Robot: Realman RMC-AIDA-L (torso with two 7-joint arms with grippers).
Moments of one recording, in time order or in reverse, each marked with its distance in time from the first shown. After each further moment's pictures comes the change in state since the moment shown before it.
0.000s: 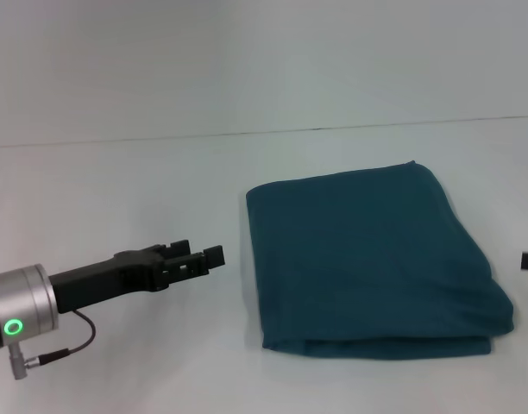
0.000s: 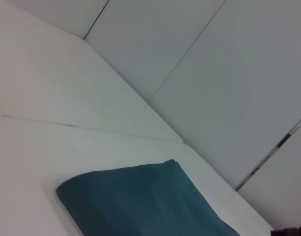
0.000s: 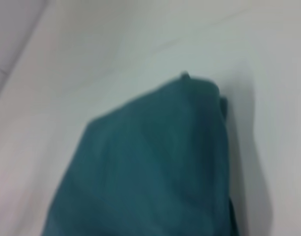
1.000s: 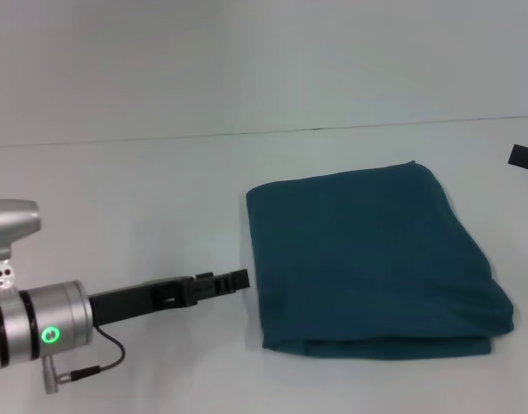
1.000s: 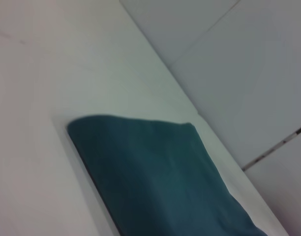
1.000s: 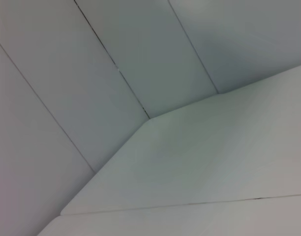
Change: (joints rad) left arm -0.050 -0.009 0.028 -0.099 0.054 -0.081 -0.132; right arm 0.024 0.033 0.055 0.005 0.325 -0.042 -0.268
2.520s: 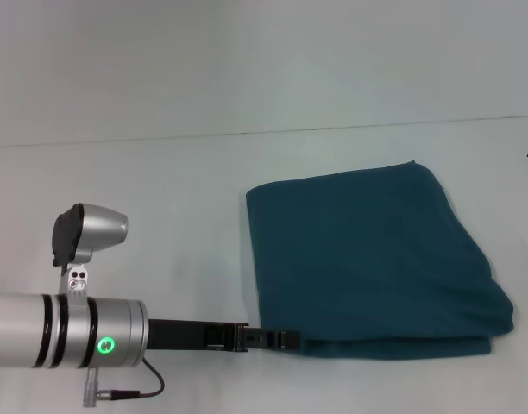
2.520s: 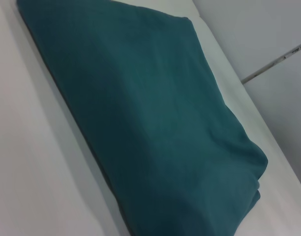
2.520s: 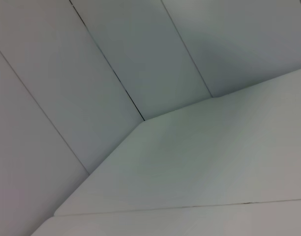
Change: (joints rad) left arm -0.081 -0.011 0.244 -0.006 0.074 -0.035 -0.224; right arm -0.004 -0.035 0.006 -0.002 0.002 -0.013 0.010
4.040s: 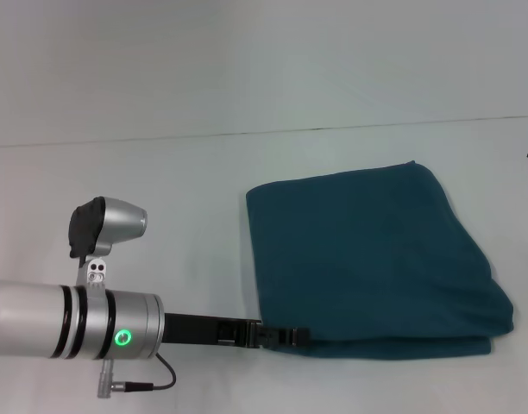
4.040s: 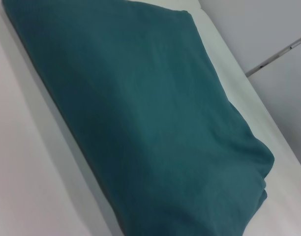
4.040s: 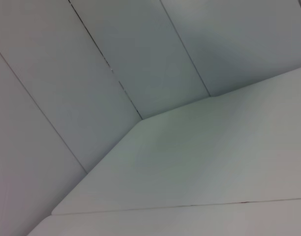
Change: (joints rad) left arm -0.039 -0.004 0.039 -0.022 -0.007 -0.047 -0.008; right arm 0.000 -0.002 -0.006 0.000 0.000 0.007 0.000
